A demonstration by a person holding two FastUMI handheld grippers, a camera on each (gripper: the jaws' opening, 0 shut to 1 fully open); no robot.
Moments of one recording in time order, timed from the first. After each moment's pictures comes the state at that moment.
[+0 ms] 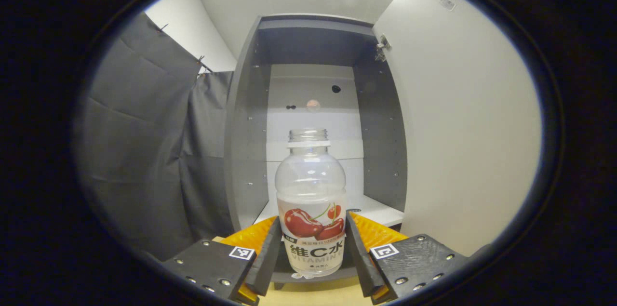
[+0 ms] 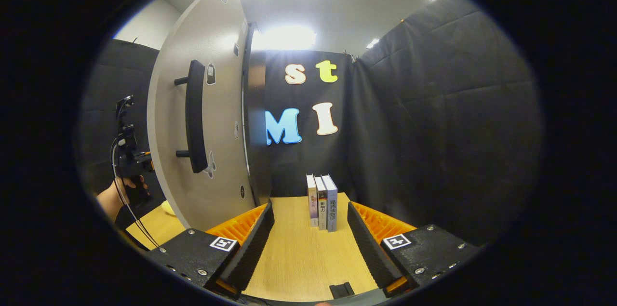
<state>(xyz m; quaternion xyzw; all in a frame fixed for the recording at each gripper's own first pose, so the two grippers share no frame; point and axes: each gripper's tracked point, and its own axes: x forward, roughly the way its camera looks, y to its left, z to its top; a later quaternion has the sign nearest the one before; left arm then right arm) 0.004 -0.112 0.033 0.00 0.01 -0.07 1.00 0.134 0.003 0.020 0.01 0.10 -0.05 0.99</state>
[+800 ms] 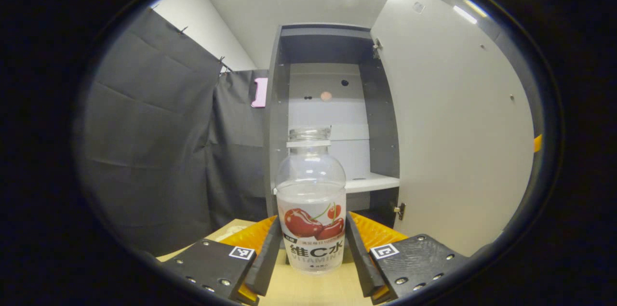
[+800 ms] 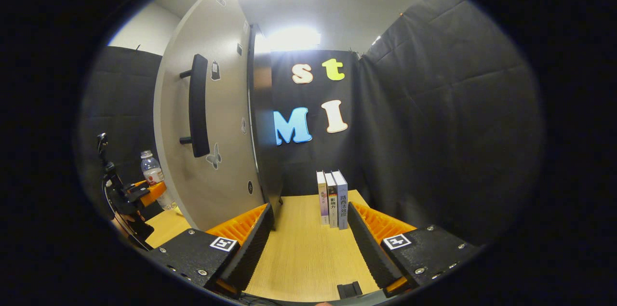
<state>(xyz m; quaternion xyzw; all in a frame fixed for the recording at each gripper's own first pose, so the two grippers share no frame) -0.111 -0.085 -0.042 0.01 0.02 -0.03 1.00 0.139 0.005 -0.006 0.04 0.09 -0.02 0.99</state>
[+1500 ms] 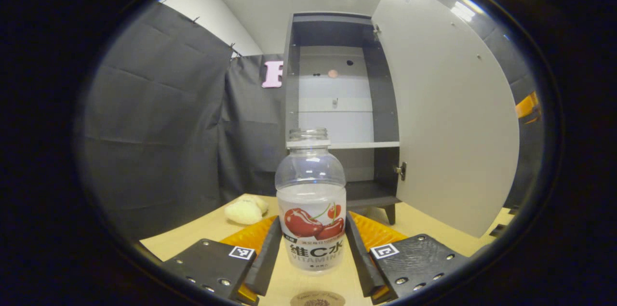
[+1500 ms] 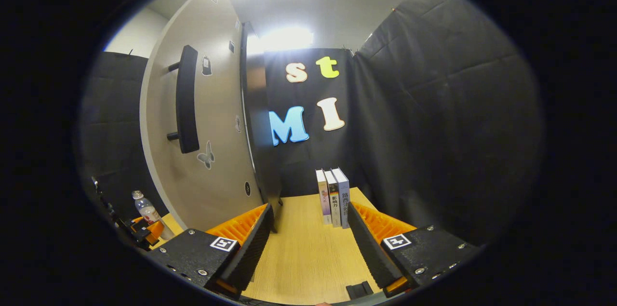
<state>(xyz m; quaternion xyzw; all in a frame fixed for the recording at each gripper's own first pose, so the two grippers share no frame) -0.182 -0.070 -0.138 0.00 0.08 -0.01 1.00 0.153 0.003 -0.017 0.06 0.09 -0.04 0.99</state>
